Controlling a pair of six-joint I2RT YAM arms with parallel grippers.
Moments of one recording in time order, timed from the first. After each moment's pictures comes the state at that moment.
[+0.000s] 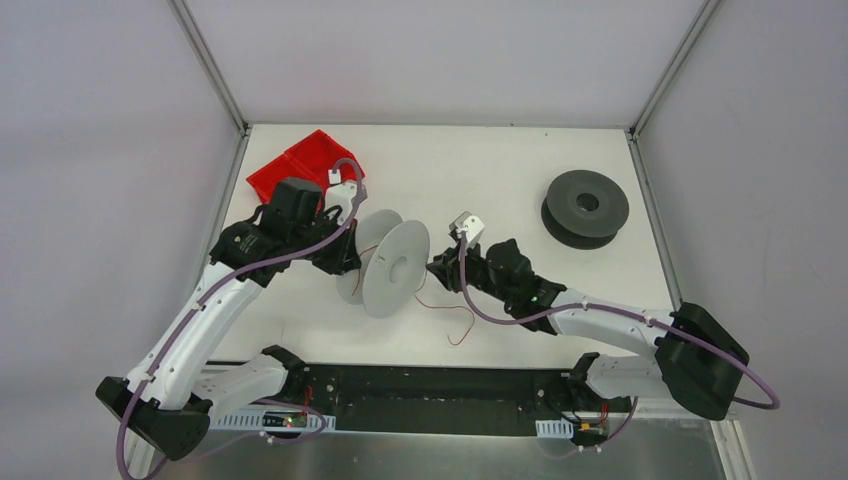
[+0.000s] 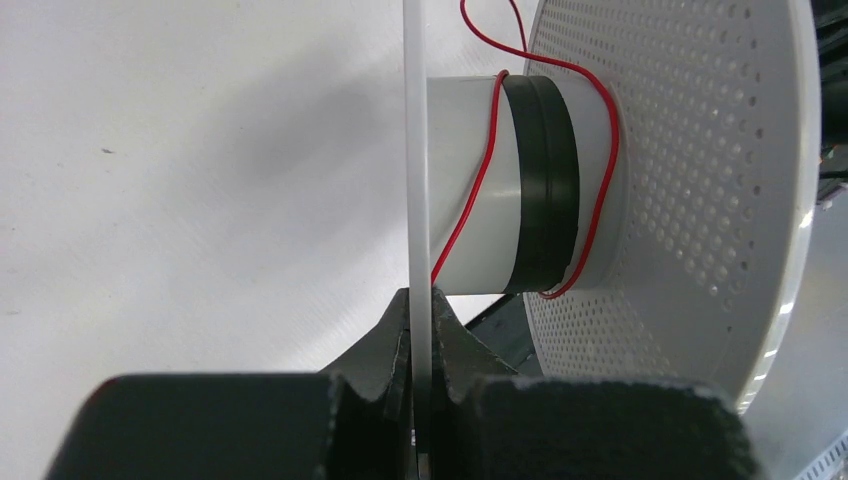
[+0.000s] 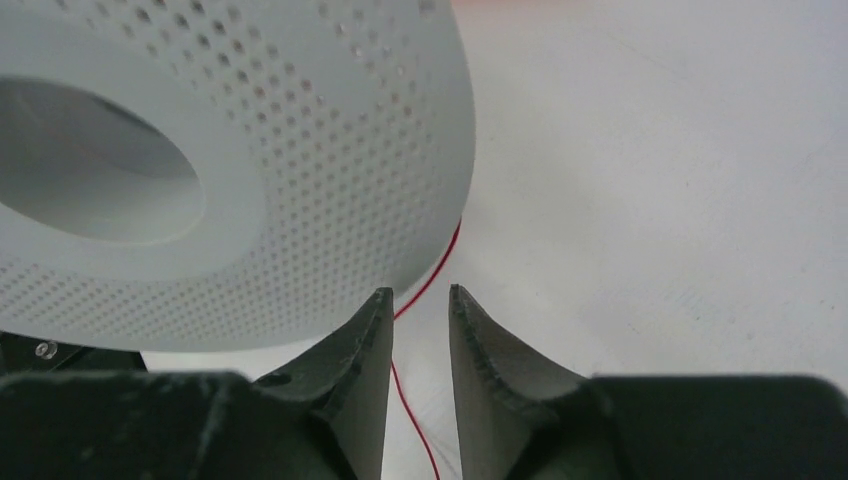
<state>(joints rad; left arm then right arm) -0.49 1.00 1.17 -0.99 0.27 -0.11 0.94 1.24 0.58 0.41 -0.02 0.17</state>
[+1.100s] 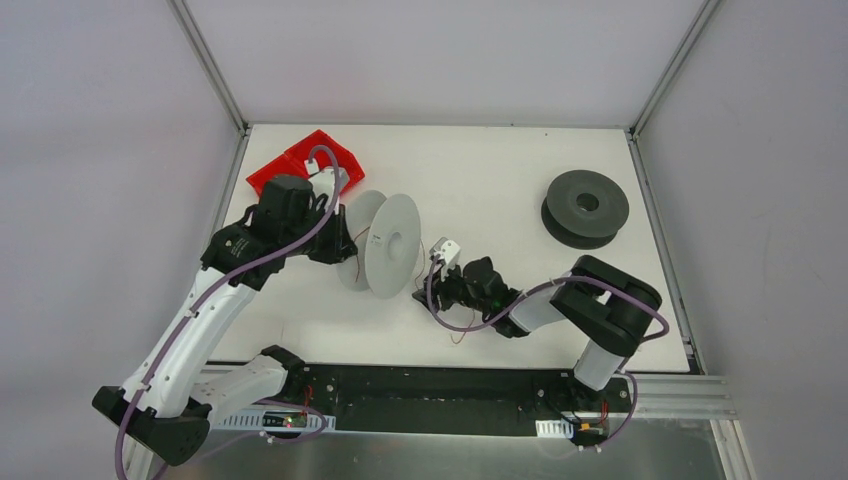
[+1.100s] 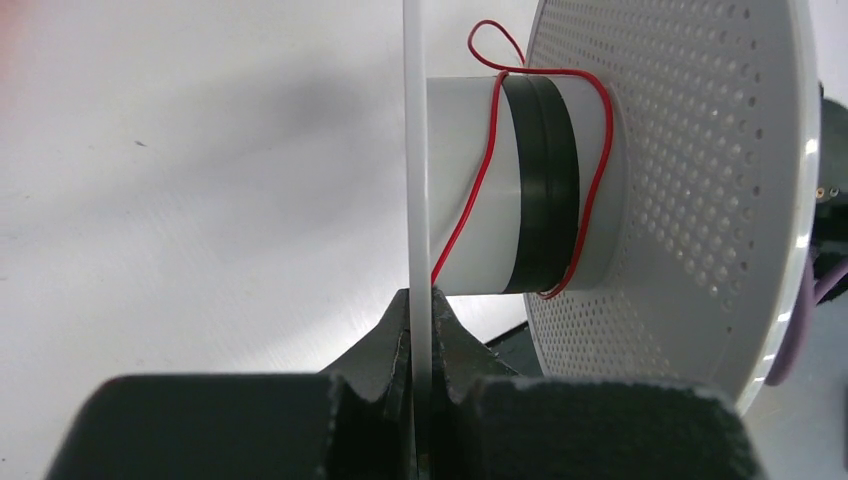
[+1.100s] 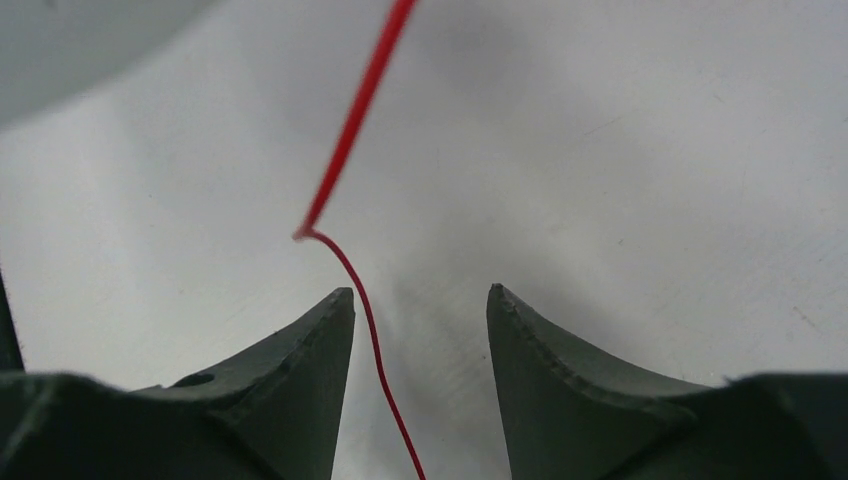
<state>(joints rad) -0.47 0.97 1.19 -0.94 0.17 -0.29 0.94 1.70 0.47 0.88 -0.13 0.17</state>
